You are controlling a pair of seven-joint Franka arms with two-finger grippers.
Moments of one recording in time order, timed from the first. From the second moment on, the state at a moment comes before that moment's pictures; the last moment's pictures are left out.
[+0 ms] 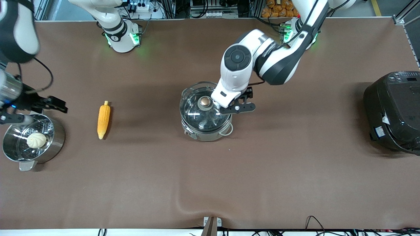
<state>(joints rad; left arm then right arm) -0.55 0.47 -0.21 -1.52 0.05 1.89 -0.89 -0.05 0.09 -0.02 -1.82 0.02 1.90 -0.07</state>
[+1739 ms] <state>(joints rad) -0.71 0.64 -0.20 -1.37 0.05 2.01 -1.32 -0.05 0.35 -0.03 -2.19 0.02 2.40 -0.09</state>
